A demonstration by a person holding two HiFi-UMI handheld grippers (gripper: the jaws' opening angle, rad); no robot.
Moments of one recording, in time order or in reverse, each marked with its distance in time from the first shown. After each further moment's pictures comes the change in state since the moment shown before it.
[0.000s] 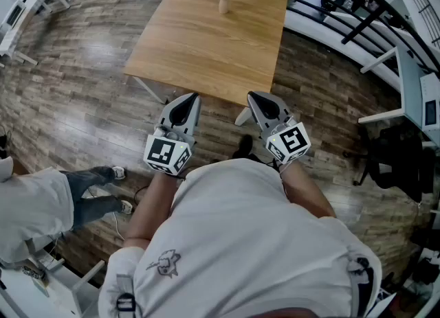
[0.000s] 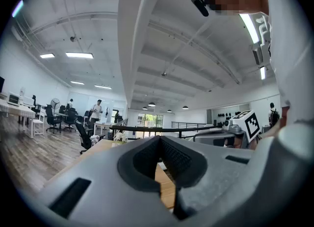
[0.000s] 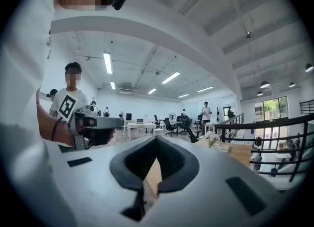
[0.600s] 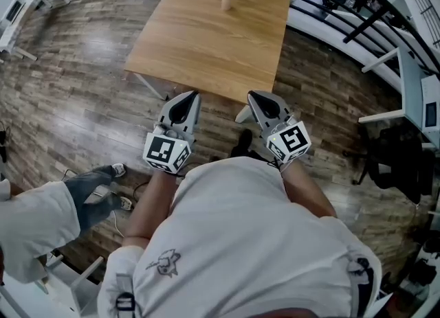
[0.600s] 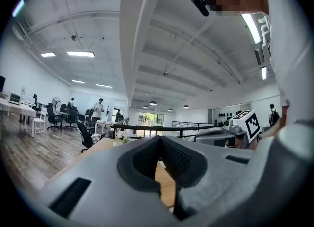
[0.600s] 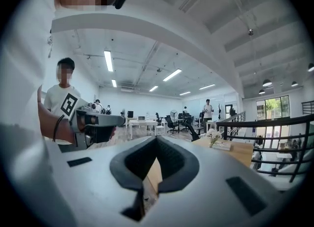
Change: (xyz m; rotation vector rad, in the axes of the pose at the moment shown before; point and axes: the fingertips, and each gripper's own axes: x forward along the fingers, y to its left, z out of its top) left arm -0.002 0.012 -0.006 -0.008 0.011 0.007; right arm 0.011 0.004 -0.009 -0.001 0.031 0.022
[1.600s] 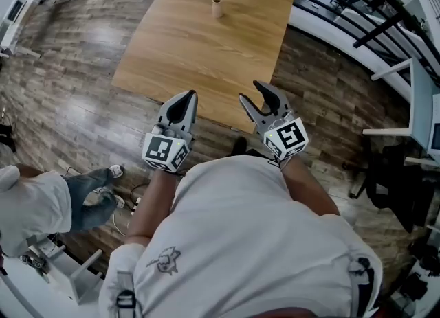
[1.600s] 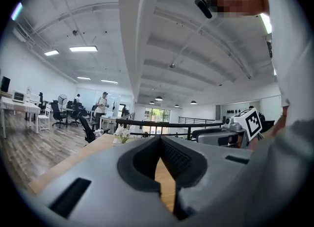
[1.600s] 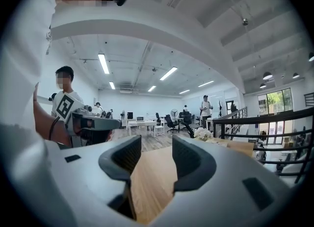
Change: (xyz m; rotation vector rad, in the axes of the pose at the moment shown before) left arm 0.134 0.018 -0.018 -0.022 0.052 0.084; right arm 0.040 -0.142 -0.013 0.039 -0.007 0.033
